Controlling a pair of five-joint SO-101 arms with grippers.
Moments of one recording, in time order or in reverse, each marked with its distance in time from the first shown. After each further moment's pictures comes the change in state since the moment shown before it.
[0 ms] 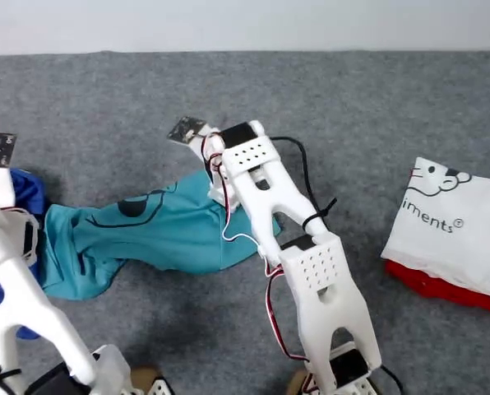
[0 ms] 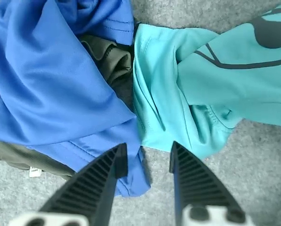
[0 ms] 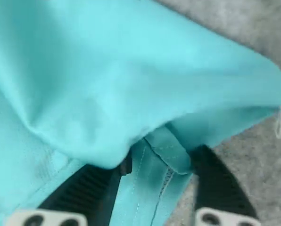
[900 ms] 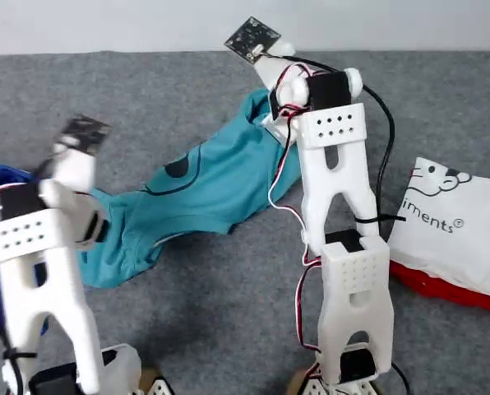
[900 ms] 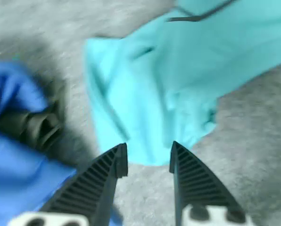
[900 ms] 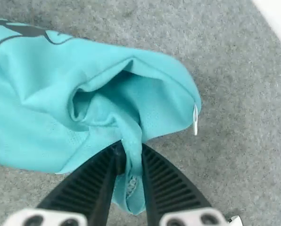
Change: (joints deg) left arm 23.6 0.0 5.5 -2.0 0.2; right arm 14.0 -11.3 -25.9 13.4 3.5
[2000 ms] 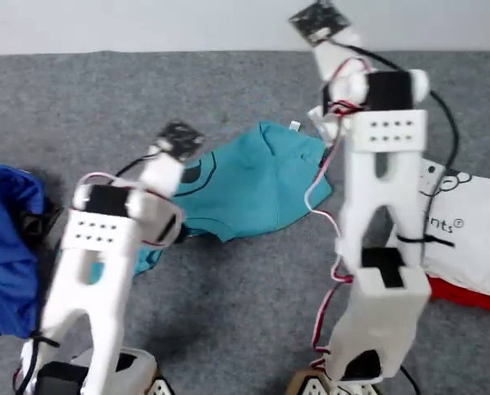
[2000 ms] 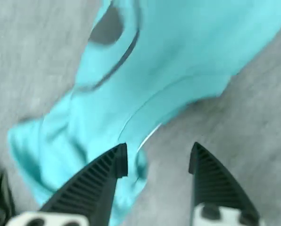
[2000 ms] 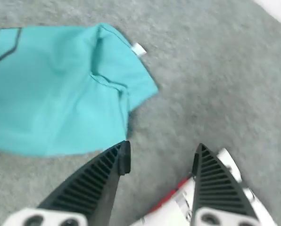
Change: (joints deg) left arm 24.9 1.2 4.7 -11.4 10.5; right arm 10.9 -20.2 18.8 0.0 -5.9
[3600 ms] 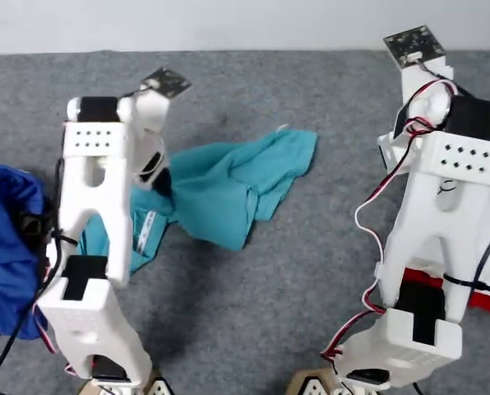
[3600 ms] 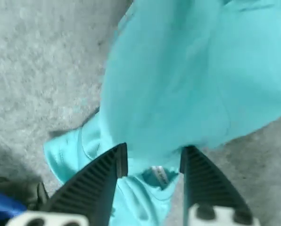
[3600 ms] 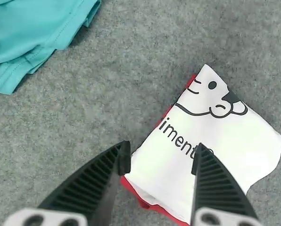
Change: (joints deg) left arm -7.1 40.5 -54.4 24.7 -6.6; right arm 14.2 -14.2 20.9 0.0 -0.3
